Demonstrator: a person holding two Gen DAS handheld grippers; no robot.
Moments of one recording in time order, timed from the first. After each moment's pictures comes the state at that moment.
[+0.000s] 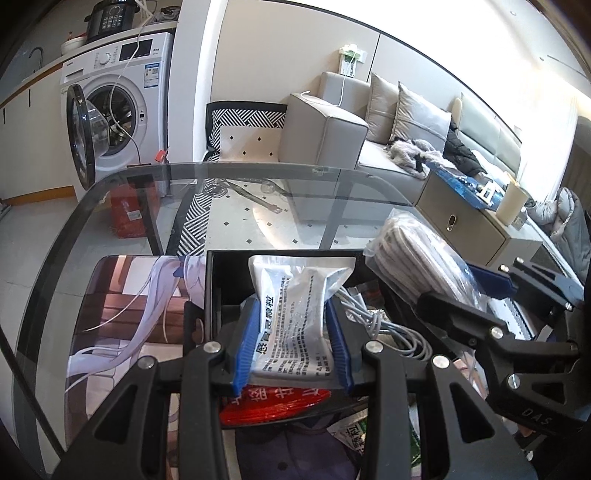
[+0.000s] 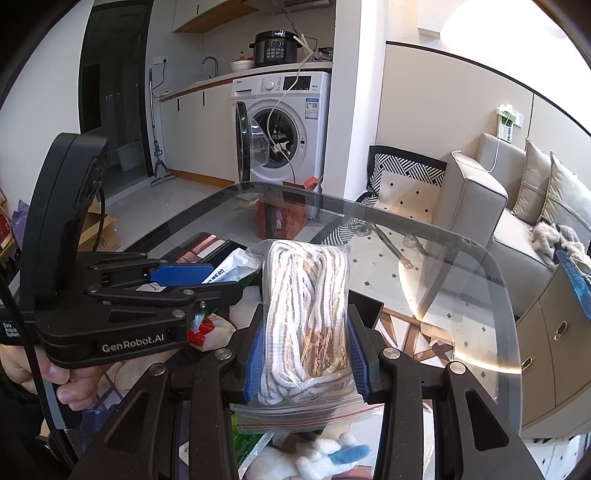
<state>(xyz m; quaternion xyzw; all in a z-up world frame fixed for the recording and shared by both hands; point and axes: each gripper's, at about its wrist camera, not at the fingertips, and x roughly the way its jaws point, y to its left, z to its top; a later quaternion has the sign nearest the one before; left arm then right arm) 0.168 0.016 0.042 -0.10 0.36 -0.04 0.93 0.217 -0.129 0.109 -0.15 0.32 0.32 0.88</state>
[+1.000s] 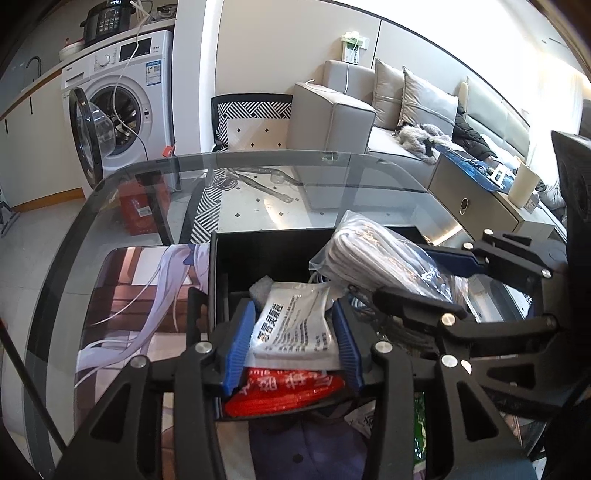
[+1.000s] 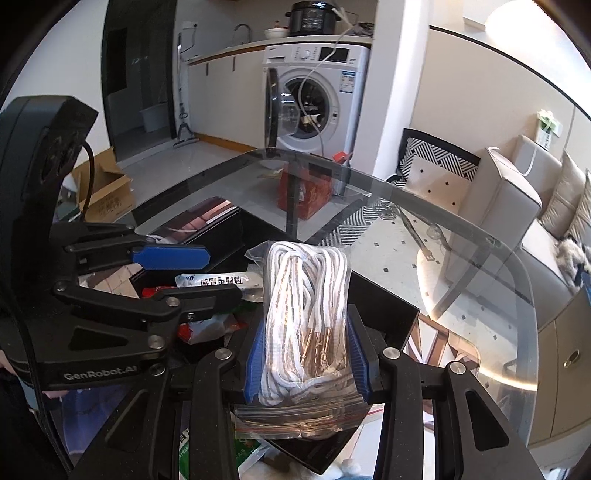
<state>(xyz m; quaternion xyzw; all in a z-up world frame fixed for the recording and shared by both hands) 0.165 0.013 0.035 -0.07 0.37 -0.02 0.92 0.248 -0.099 0.083 -0.21 0.35 0.37 0.84</state>
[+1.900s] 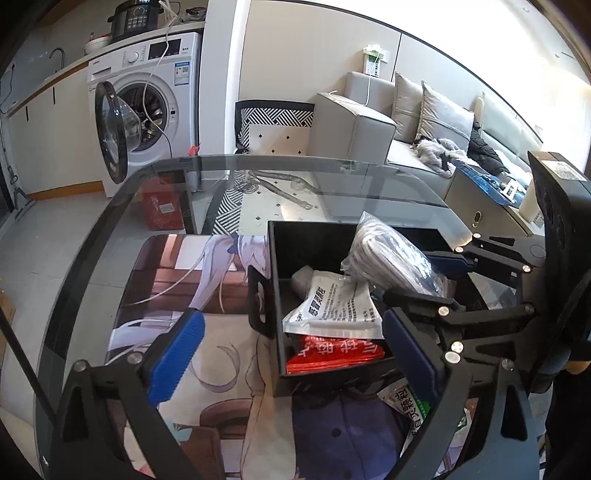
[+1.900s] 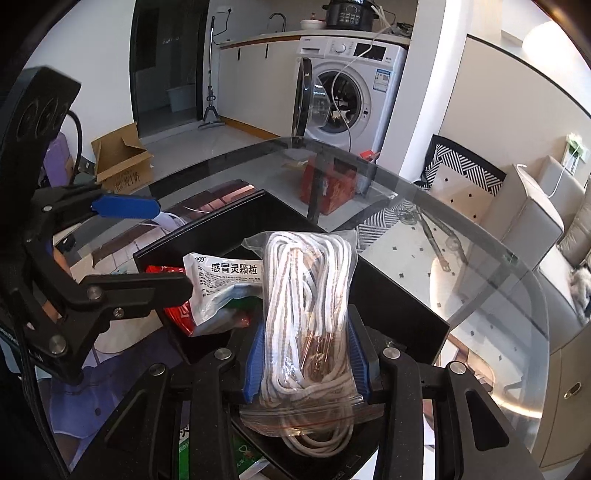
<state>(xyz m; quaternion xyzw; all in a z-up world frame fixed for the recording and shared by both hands) 0.136 0.041 0.032 -0.09 0.36 0.01 0.93 0.249 -0.085 0.067 -0.24 0.35 0.41 0.81</state>
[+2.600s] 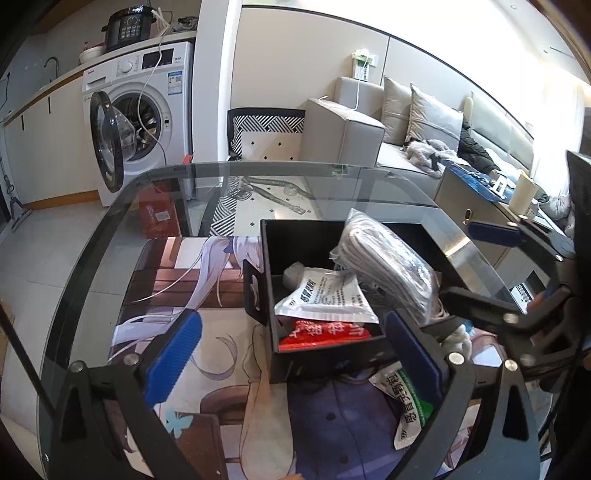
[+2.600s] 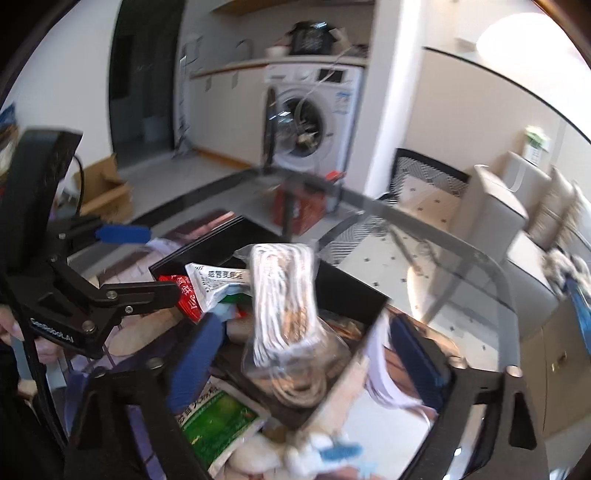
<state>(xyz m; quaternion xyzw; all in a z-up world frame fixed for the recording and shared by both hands) 0.117 0.036 0.041 -0.07 0.34 0.00 0.94 0.213 -0.137 0.103 -0.19 0.31 0.35 0.86</state>
